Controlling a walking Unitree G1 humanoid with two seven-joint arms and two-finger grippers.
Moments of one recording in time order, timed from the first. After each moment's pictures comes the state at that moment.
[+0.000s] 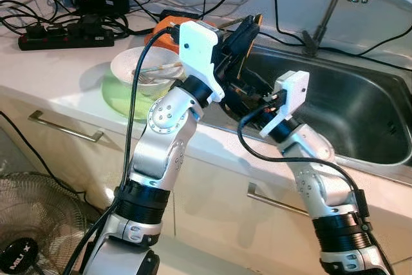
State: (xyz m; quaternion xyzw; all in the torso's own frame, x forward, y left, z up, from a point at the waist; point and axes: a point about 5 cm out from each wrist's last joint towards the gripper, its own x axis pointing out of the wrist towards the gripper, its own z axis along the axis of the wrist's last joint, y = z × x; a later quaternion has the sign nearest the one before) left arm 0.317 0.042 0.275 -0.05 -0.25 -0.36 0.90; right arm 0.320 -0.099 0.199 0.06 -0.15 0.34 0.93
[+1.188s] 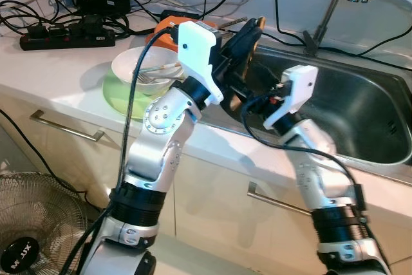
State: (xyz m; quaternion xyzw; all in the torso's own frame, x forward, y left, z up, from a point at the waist) left arm 0.315 0.045 0.275 -0.04 -0.24 -0.38 0.89; right arm 0.328 -0.108 0.208 0.08 -0.17 0.30 0.93
